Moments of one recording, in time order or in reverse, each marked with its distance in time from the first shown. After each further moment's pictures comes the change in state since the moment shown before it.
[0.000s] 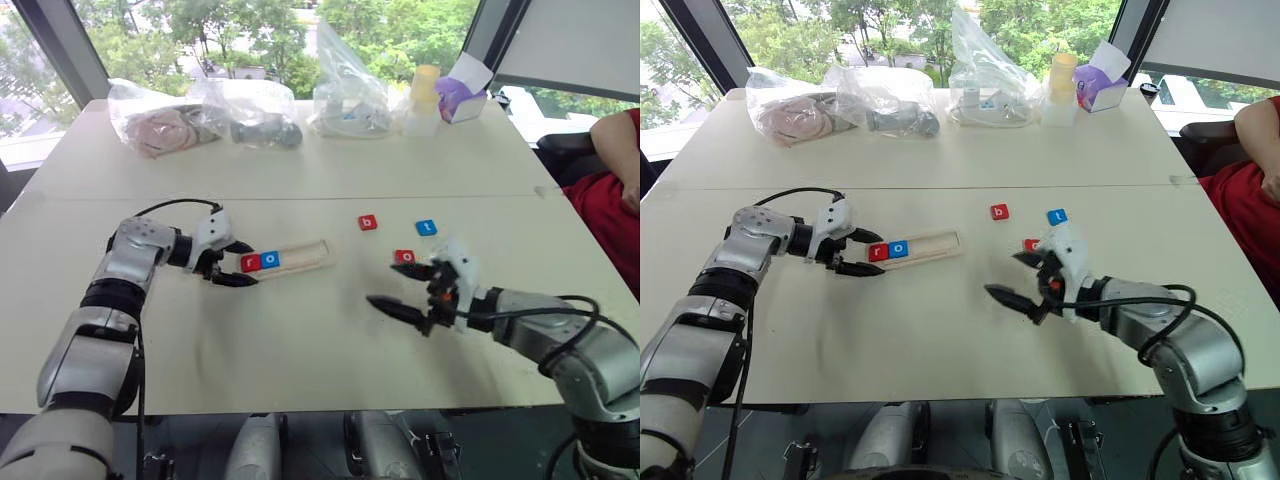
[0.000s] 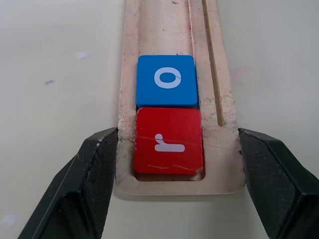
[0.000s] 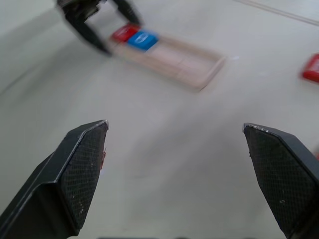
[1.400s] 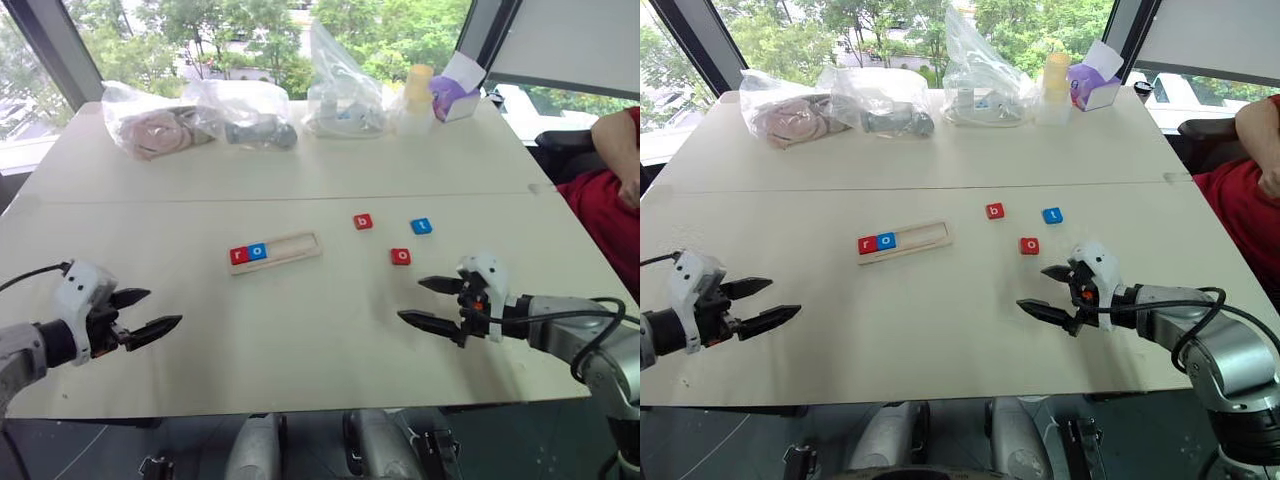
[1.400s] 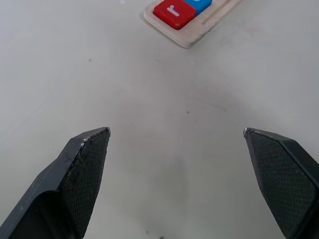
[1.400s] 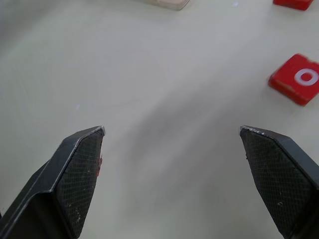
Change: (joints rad) left arm 0.984 0.307 0.664 -1.085 -0.511 0.753 0.528; right arm 0.027 -0.143 0.010 0.126 -0.044 -0.061 0.191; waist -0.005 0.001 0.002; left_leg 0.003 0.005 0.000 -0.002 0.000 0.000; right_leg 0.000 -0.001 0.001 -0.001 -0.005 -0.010
